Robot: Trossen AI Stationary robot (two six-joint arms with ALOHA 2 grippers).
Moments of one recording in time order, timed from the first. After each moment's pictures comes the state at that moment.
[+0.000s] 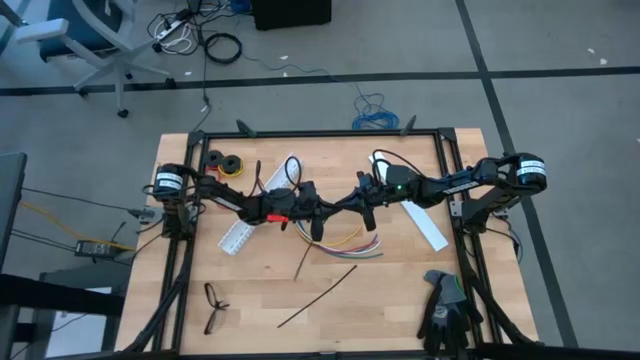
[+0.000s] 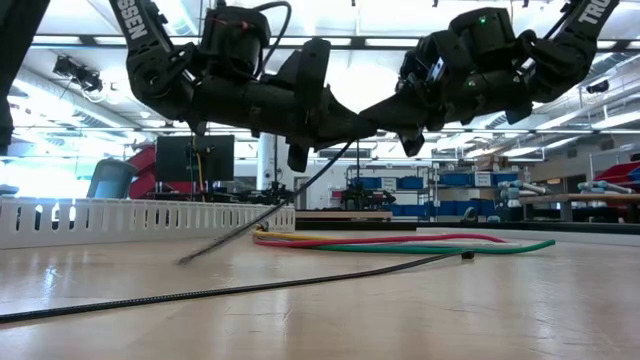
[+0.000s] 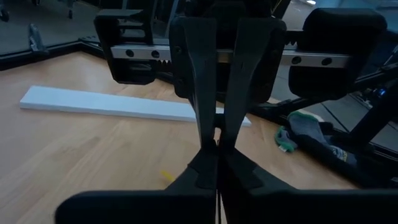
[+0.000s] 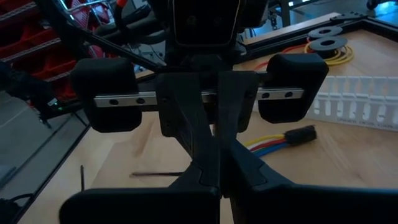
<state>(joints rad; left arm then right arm) 0.04 1.85 0.76 0.99 -0.08 -0.34 -0.17 1.49 0.50 0.81 -0.33 0.26</state>
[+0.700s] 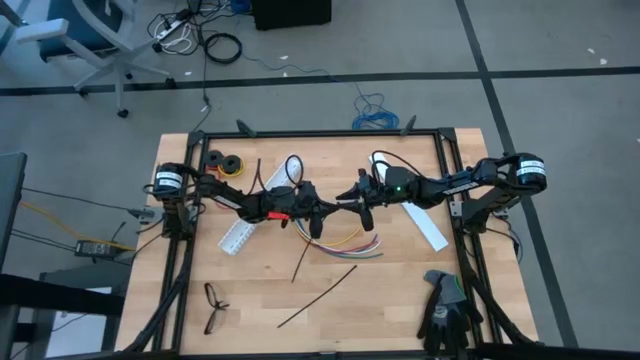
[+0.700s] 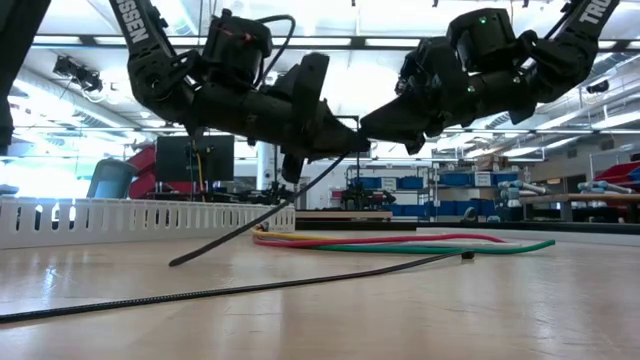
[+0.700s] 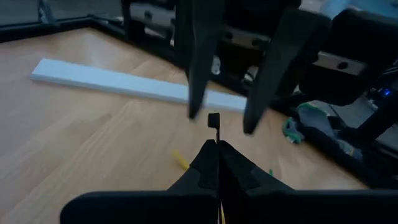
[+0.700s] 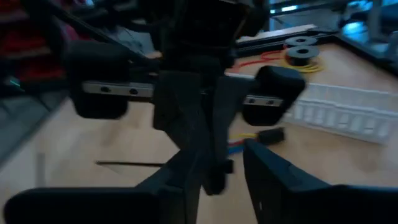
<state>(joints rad) 0.06 1.85 0.74 0.94 -0.06 -0.41 -0.17 1.49 0.50 0.79 -0.22 0.11</state>
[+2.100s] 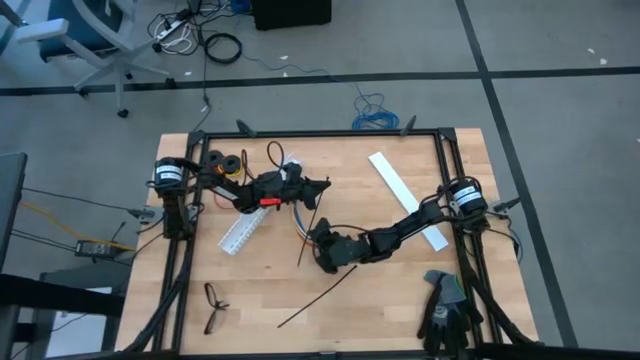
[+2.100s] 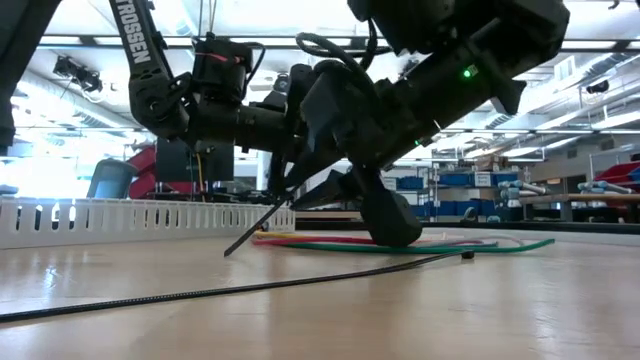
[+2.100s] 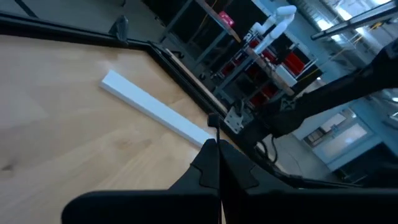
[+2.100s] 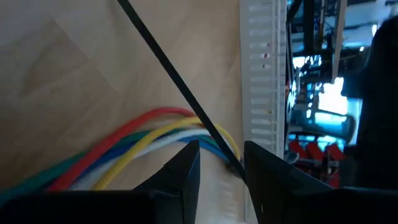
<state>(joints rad) 0.20 1.85 0.66 1.16 -0.08 -0.76 0.31 2.04 1.05 0.43 0.63 -1.02</state>
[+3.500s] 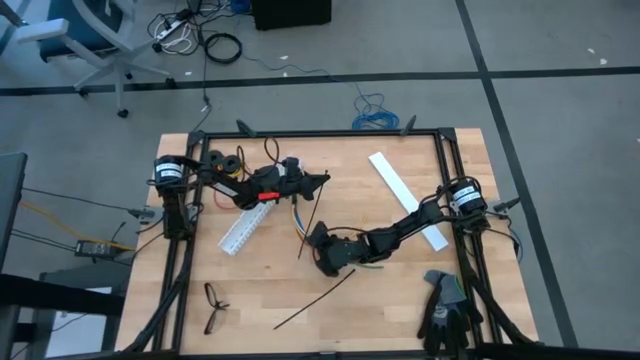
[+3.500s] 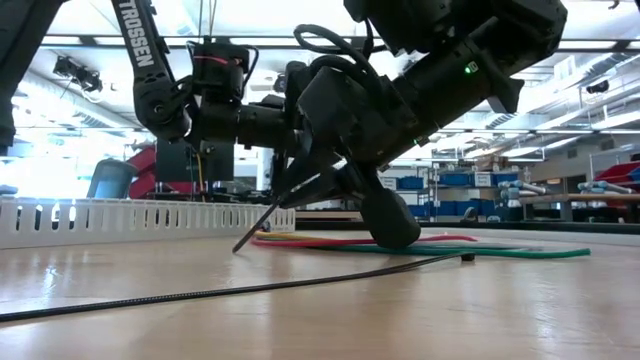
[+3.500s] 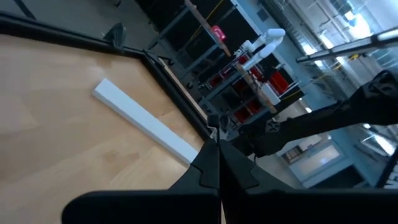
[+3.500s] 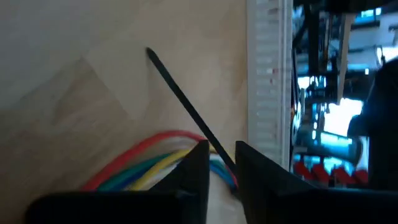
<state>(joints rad) 0.25 1.85 0.66 1.21 -0.03 -0.88 0.30 2.04 1.06 0.40 0.55 -1.06</state>
